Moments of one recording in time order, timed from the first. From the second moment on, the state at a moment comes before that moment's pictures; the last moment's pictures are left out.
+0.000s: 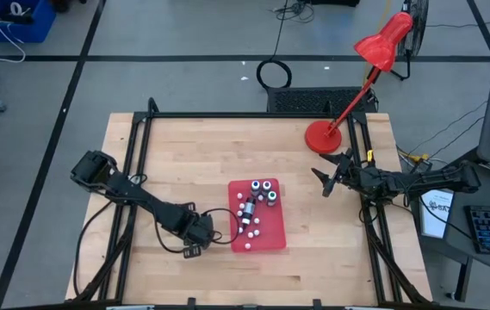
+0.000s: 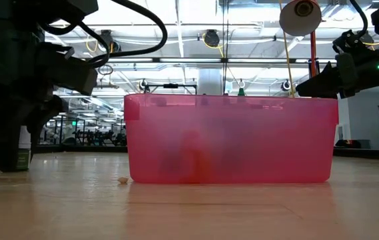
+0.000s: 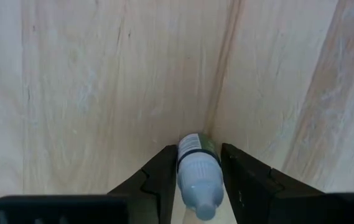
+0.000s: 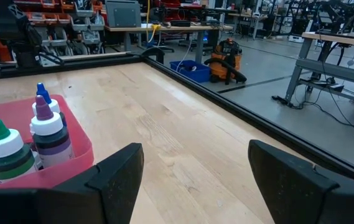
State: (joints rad) left arm -0.47 1.72 0.94 -0.68 -0.02 -0.66; right arm 0.07 0.27 0.01 0.07 0.65 0.07
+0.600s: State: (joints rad) left arm -0.47 1.73 1.08 -0.70 -0.12 -0.68; right arm 0.07 0.27 0.01 0.07 0.65 0.07
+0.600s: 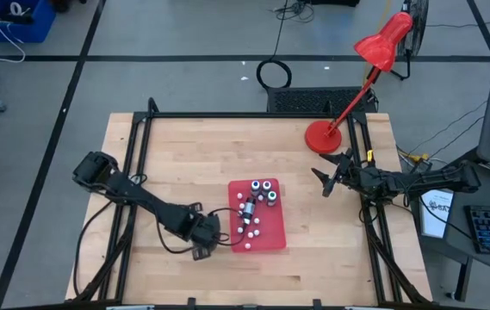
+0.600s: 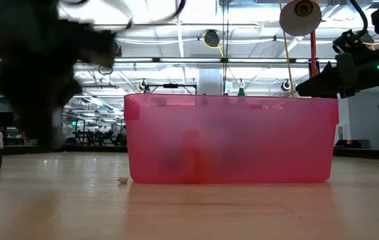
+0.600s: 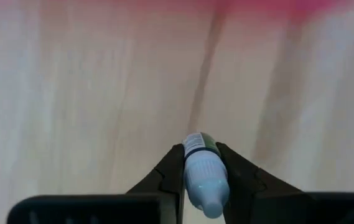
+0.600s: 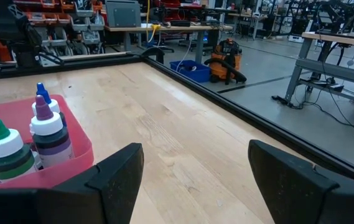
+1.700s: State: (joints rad) left arm -0.31 2.45 2.19 -1.02 -0.10 -0.06; right arm 0.07 0.27 0.01 0.07 0.65 0.06
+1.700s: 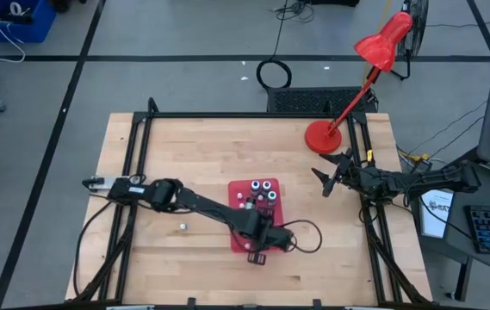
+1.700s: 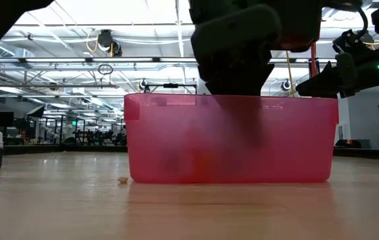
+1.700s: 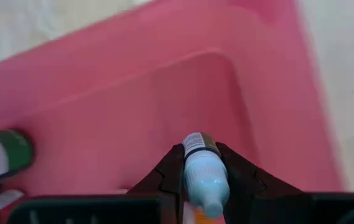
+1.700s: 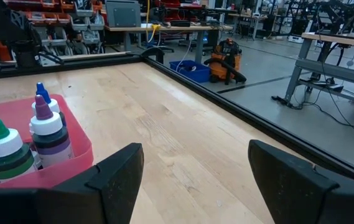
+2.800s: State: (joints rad) left arm -0.31 2.45 2.11 -0.96 0.08 -0.16; right arm 0.07 0.27 0.01 0.07 0.65 0.06
